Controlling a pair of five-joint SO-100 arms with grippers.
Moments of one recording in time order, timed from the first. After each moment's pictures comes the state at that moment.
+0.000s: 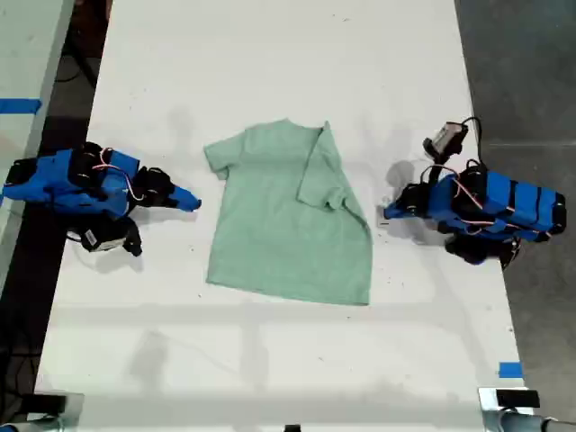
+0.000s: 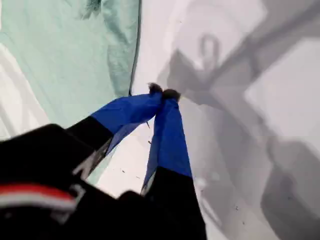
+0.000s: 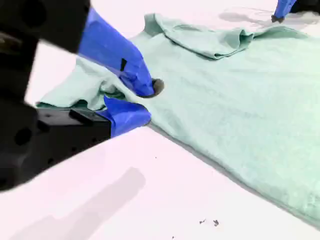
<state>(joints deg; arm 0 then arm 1) -6.9 206.2 182.1 62.2 -2.5 16.5 200.4 173.8 80.4 -6.4</state>
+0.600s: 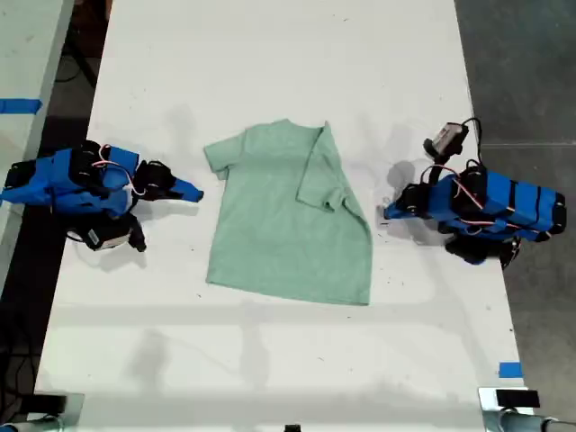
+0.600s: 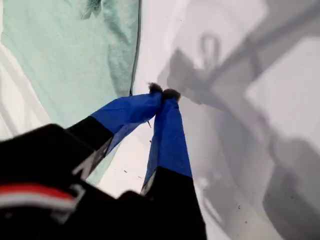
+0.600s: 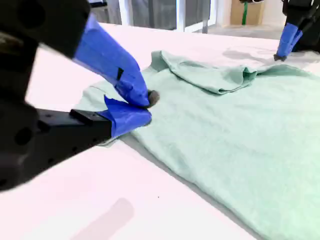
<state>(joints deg) -11.2 206.2 184.2 55.5 2.5 16.3 200.4 173.8 80.4 -5.4</state>
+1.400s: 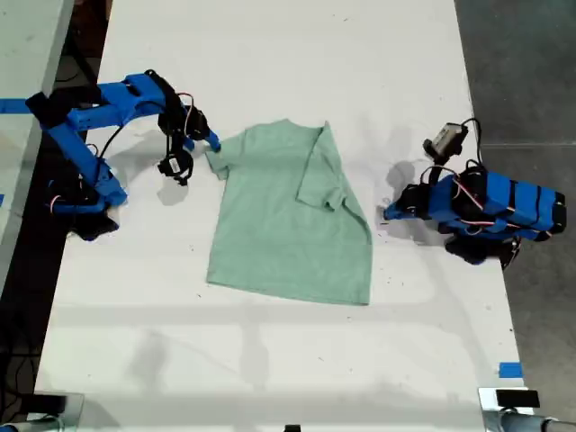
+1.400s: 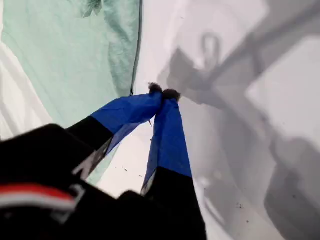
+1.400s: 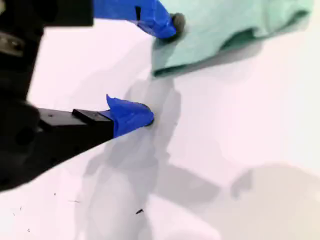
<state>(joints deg) -52.9 95.2 118.7 59.0 46.1 15.6 200.4 173.8 80.4 -5.0</state>
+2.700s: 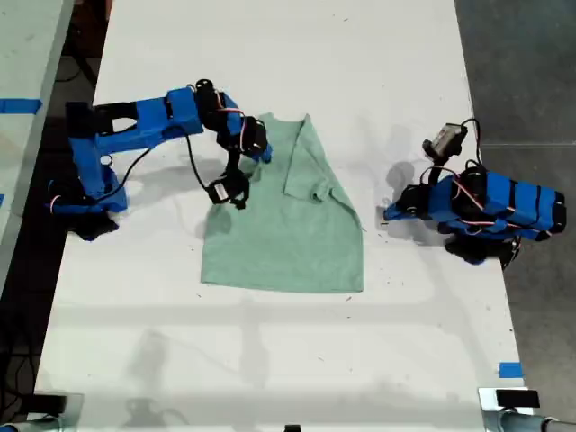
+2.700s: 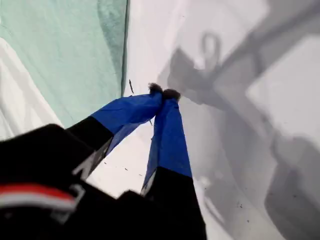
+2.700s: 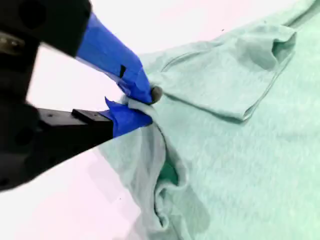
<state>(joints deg) -25.1 78.4 70.3 69.6 23.6 15.2 200.4 173.8 80.4 -4.9</state>
